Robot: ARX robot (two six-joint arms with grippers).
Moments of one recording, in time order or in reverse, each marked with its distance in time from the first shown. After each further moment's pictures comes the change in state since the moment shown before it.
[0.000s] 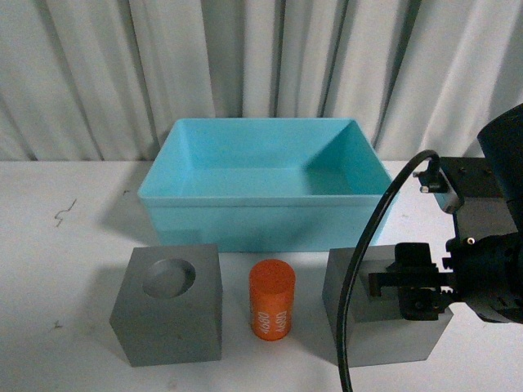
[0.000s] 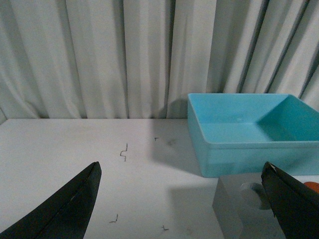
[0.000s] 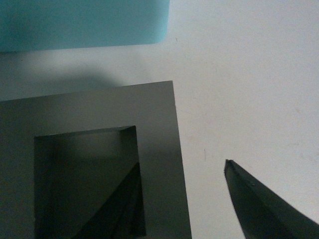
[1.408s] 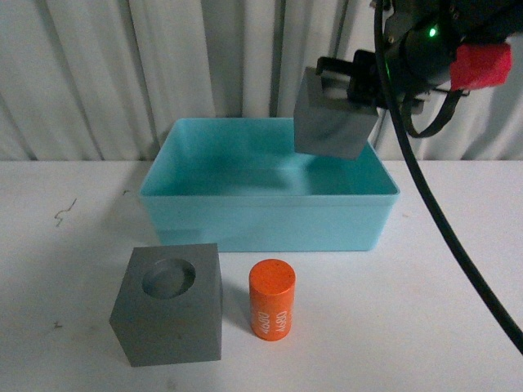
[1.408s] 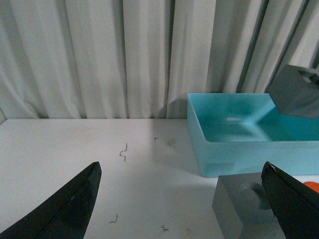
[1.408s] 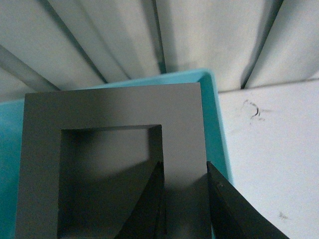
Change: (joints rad) left arm 0.000 0.000 0.000 0.000 0.000 0.000; right arm -0.069 0.389 0.882 -0.146 -0.092 0.044
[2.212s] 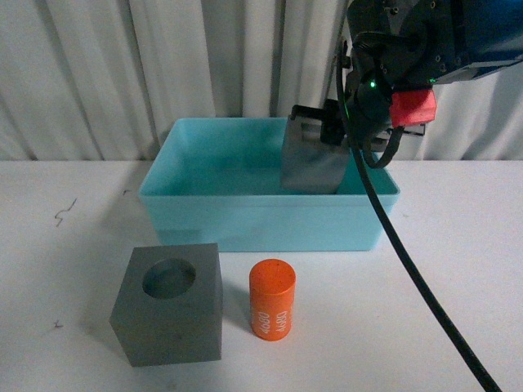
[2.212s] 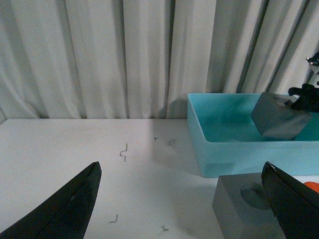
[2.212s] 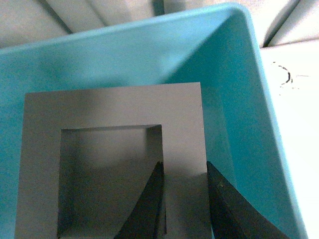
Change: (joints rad) left arm 0.000 0.000 0.000 0.000 0.000 0.000; right arm 0.025 0.248 0.284 -0.193 0.026 0.026
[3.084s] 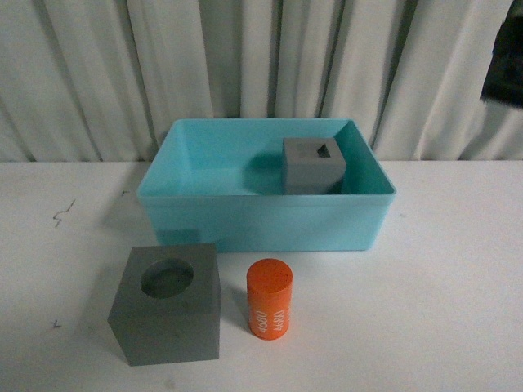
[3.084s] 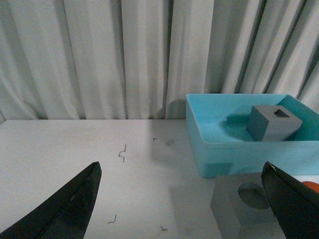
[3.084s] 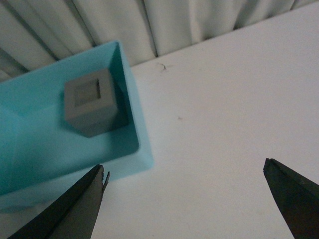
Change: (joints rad) left arm 0.000 0.000 0.000 0.000 0.000 0.000; right arm -0.056 -1.022 -1.085 0.237 0.134 0.068
